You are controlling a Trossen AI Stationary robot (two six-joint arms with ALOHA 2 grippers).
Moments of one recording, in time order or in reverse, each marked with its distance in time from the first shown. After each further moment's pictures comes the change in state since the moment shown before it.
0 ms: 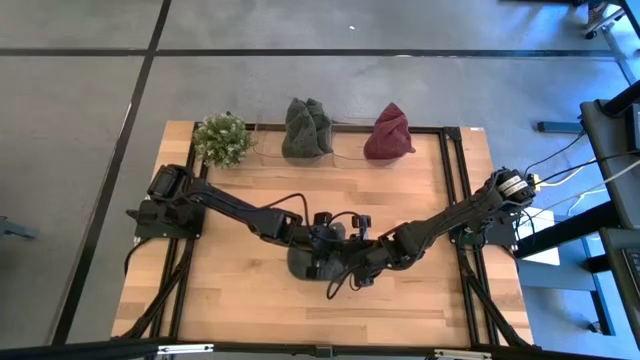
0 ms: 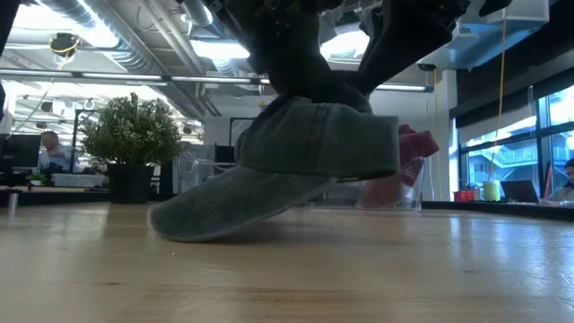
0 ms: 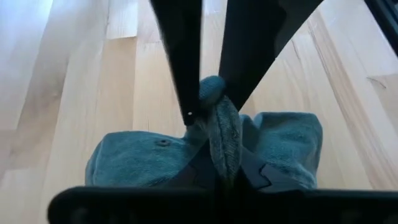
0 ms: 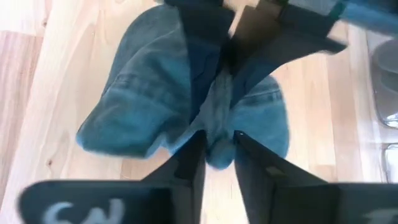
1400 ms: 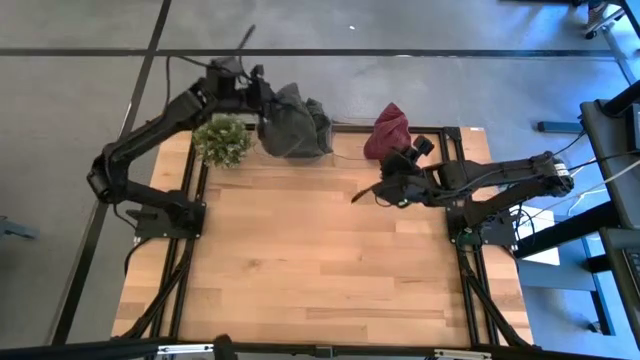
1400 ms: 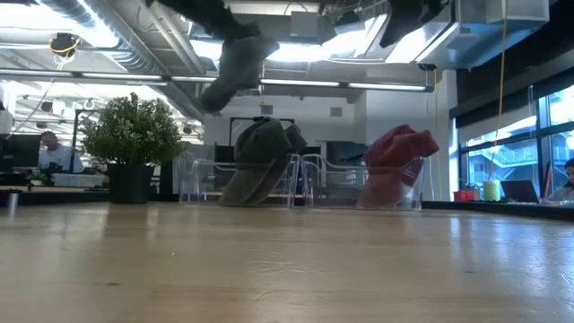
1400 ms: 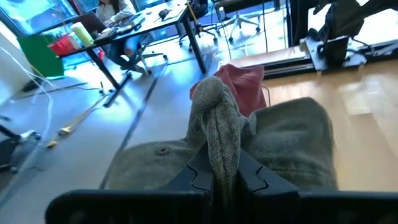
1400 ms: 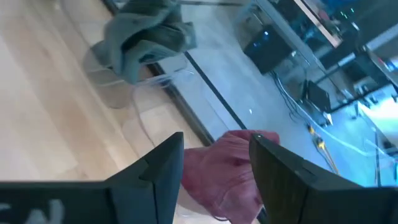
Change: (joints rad) left arm 0.979 -0.555 0.037 -0.185 0.502 0.582; right arm -0.296 -0.400 0.010 -0.348 0.551 0.106
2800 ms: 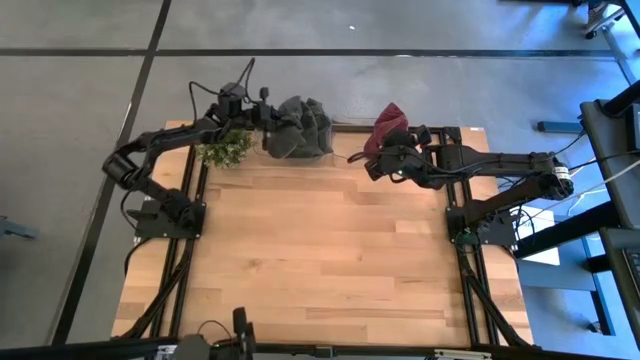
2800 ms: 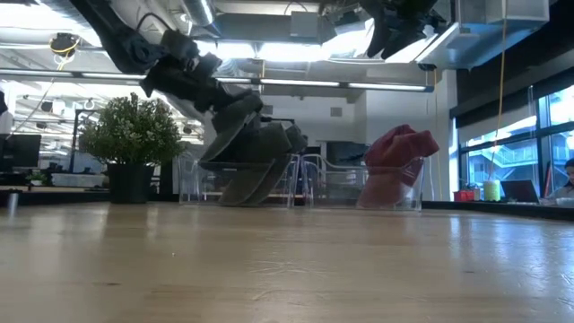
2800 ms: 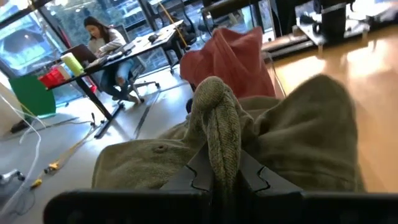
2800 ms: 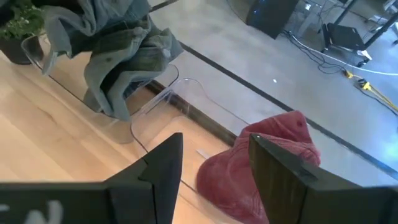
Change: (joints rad) left arm 0.209 0.166 -0.517 0.771 0.325 0.091; right arm -0.188 0.000 0.000 0.138 -0.135 0.189
